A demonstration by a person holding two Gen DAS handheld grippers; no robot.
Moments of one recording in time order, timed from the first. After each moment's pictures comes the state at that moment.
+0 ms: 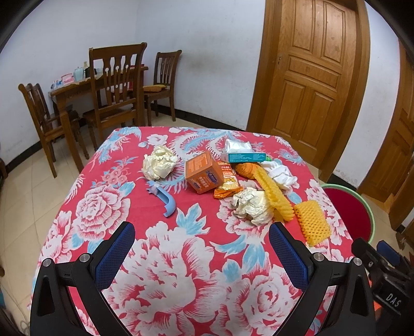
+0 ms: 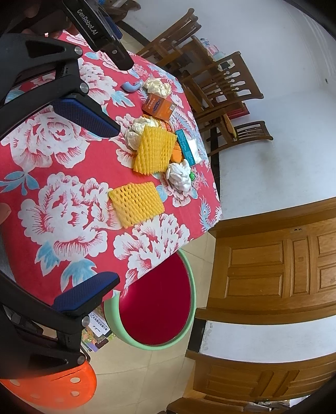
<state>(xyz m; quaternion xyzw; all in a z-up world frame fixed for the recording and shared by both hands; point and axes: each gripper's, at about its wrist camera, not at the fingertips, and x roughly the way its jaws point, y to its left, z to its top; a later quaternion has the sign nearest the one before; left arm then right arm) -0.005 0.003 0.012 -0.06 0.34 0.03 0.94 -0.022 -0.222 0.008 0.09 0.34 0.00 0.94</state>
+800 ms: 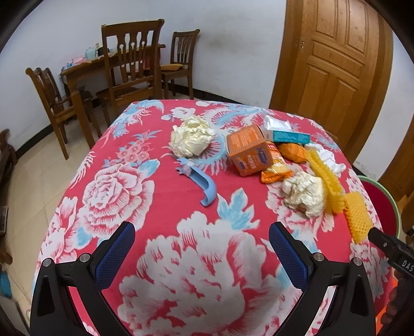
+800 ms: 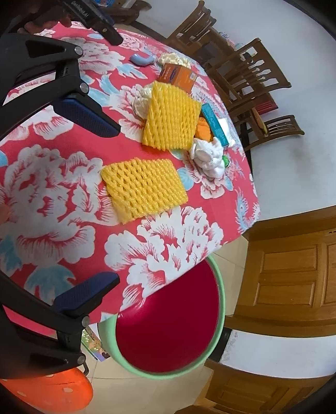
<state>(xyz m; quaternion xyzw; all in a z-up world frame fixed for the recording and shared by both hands) 0.033 0.044 -0.034 -0.06 0.40 0.07 0.91 0.059 -0.238 -0.049 0.09 0.44 0.02 0.89</state>
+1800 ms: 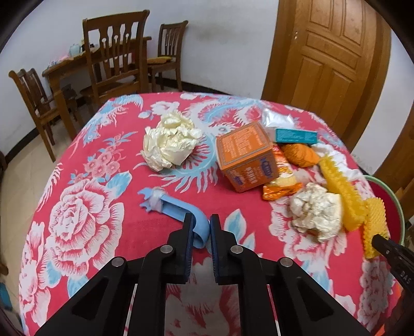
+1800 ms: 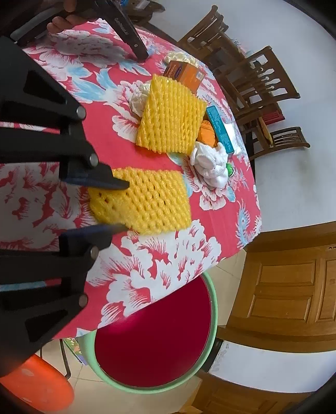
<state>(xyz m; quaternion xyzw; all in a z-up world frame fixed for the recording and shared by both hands) 0.082 0.039 -0.052 -0.06 0.41 0.04 0.91 0.072 -0.230 -0.054 0.07 0.43 0.05 0.90</state>
